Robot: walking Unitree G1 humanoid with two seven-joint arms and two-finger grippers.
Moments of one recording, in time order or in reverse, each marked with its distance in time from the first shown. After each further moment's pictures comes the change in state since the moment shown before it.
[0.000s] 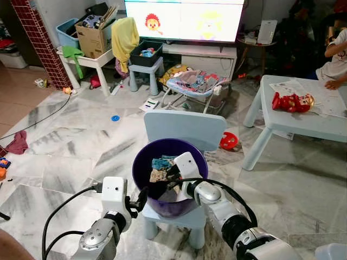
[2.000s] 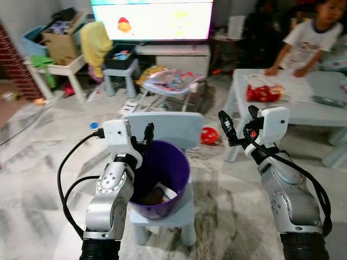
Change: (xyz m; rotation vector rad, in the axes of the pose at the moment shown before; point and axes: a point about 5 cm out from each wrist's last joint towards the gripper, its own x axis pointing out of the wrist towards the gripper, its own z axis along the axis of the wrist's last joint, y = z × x) left arm 0.045 -0.022 0.111 -0.055 -0.447 0.005; right arm -0.111 -0.085 0.116 -0.022 -0.507 -0.302
